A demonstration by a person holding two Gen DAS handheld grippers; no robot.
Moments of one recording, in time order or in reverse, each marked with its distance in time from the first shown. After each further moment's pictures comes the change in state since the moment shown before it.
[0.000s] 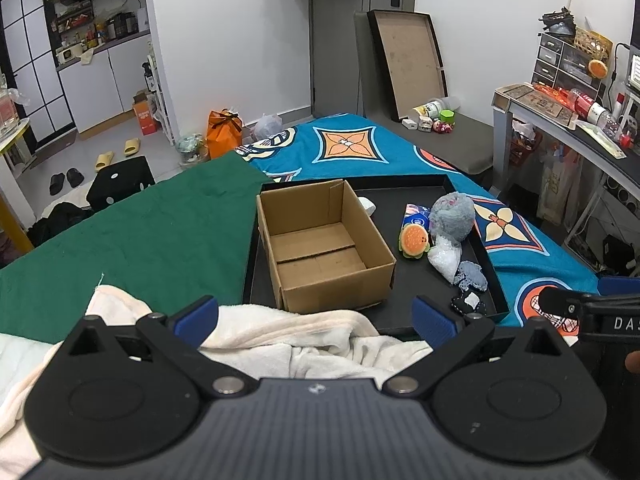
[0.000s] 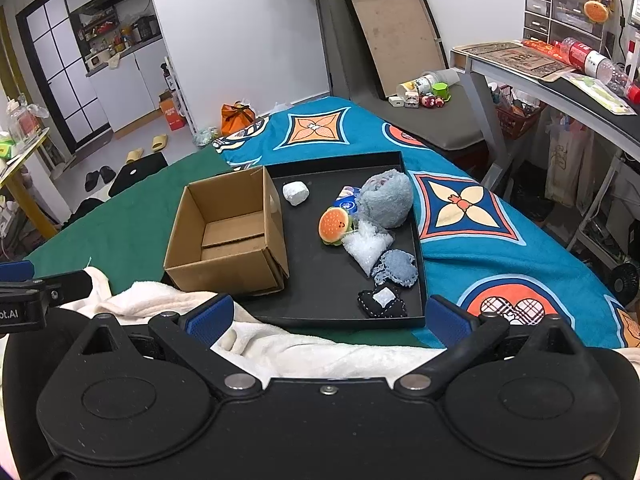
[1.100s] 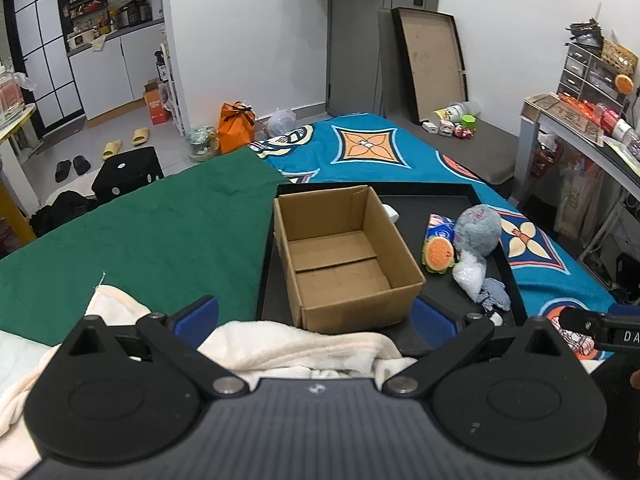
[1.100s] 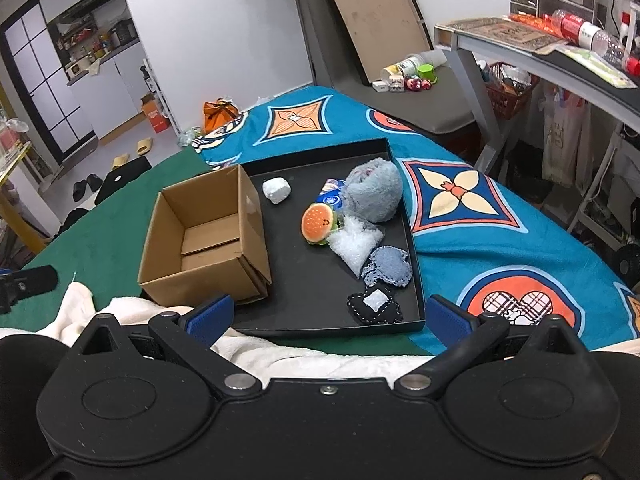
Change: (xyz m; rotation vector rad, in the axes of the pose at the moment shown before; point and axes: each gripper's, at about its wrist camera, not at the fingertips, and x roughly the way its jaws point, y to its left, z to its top) left arm 0.036 0.023 0.023 -0.048 0.016 0.023; right arm 0.041 -0.019 0.005 0.065 0.036 -0.019
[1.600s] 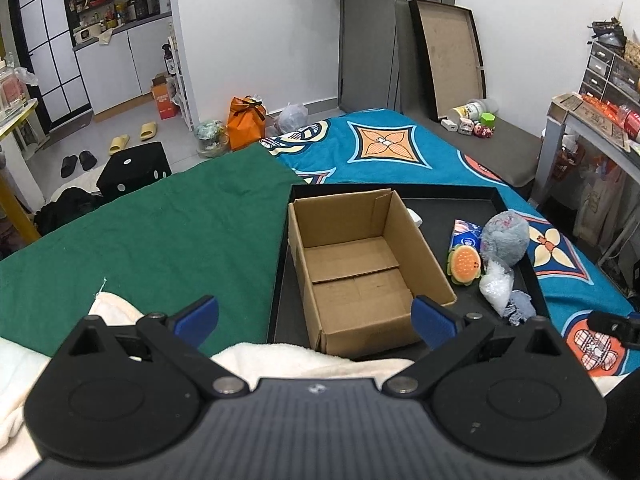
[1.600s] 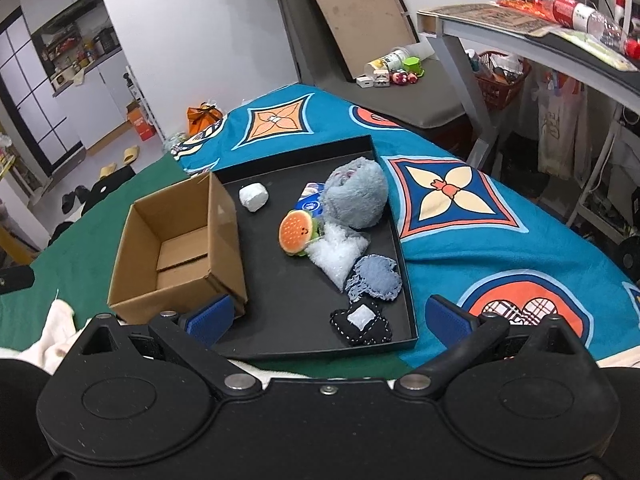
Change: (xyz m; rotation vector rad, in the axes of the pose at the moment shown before) left arm 0.041 0.012 0.015 -0.006 0.018 0.030; right arm 0.032 -0.025 0.009 0.049 -0.010 -0.008
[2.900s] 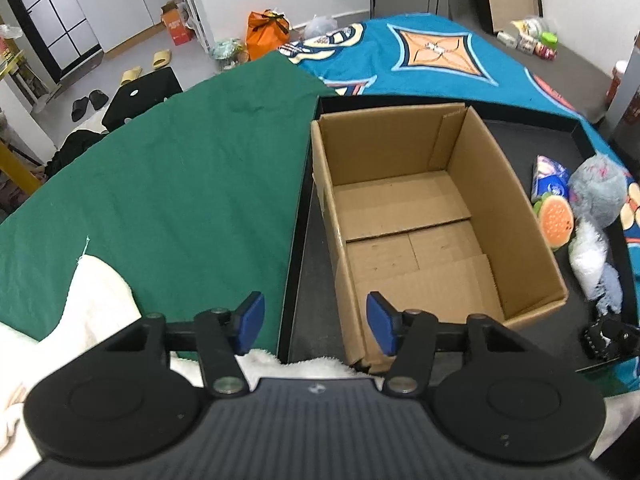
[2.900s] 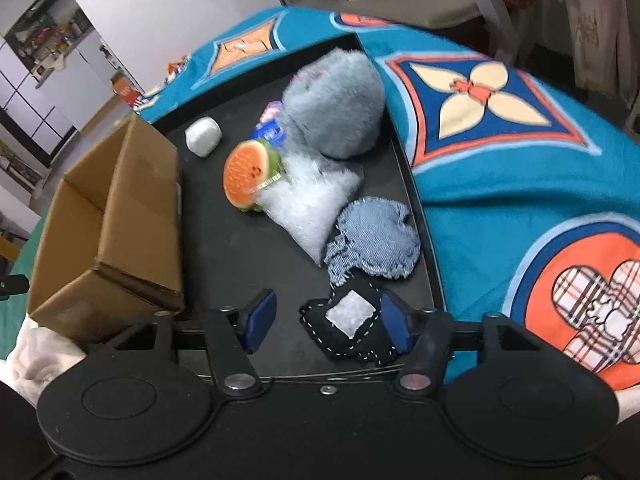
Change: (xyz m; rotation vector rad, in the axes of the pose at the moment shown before) left arm 0.136 0.004 0.006 0.004 0.273 0.111; right arm 0.144 -0.042 -0.018 0.094 0.216 0.071
